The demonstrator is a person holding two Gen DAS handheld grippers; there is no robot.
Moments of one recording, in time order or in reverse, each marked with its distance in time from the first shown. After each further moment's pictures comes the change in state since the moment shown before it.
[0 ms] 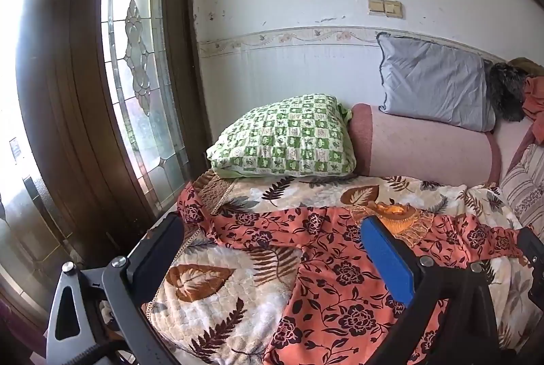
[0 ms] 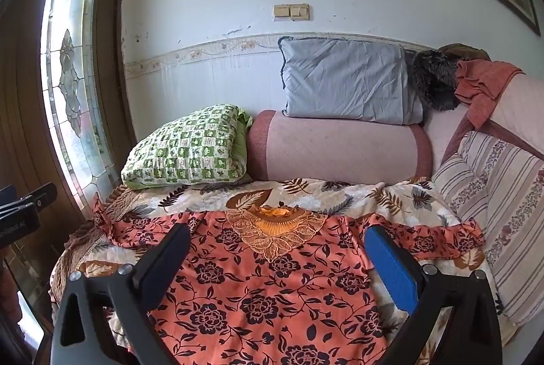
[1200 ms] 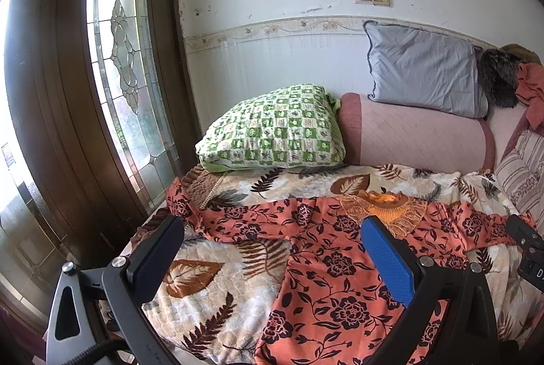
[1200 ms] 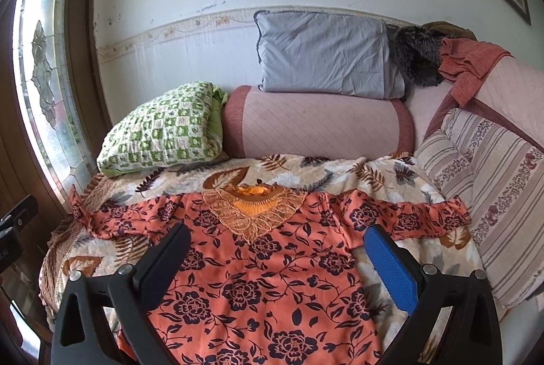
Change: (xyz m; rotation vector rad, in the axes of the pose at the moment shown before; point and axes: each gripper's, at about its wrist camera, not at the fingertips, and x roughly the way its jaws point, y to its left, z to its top) left arm 0.005 -0.019 -0.005 0.040 0.030 -0.028; right arm 0.024 -0.010 0.002 0.037 0.125 -0.102
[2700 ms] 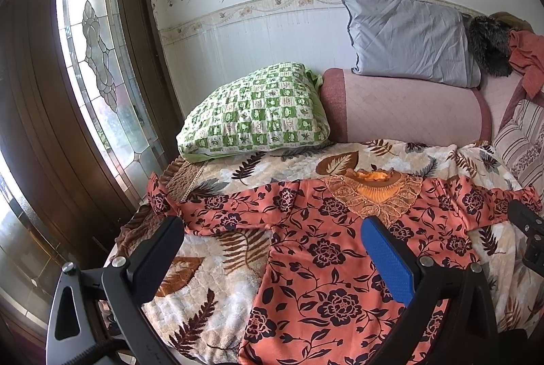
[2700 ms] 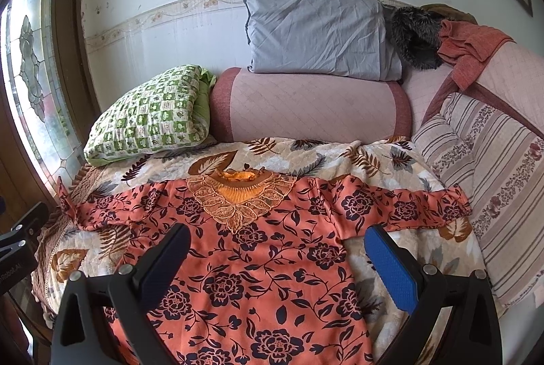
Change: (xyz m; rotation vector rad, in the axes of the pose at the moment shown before) left arm 0.042 -0.049 -0.008 0.087 0.076 -0.016; right arm 0.039 -0.024 -0.004 0.019 0.070 -0.006
